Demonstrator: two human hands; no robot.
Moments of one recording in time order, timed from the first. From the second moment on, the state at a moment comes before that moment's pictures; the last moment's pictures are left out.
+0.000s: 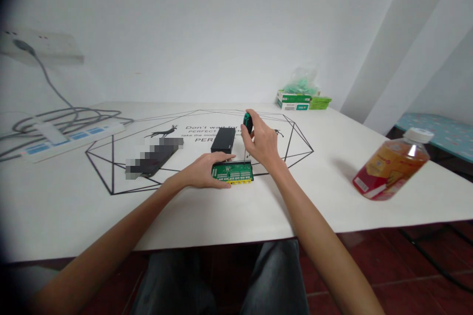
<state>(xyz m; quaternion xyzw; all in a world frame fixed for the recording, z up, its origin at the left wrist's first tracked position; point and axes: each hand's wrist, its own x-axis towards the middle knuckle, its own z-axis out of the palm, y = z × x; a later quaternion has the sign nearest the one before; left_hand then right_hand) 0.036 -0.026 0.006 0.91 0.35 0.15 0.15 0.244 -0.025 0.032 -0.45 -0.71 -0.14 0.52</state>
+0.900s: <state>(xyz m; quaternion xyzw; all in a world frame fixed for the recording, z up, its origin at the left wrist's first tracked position) 0.037 -0.028 0.011 0.91 0.35 0.17 0.15 0.246 -0.026 0.034 -0.44 -0.67 -0.11 0.59</state>
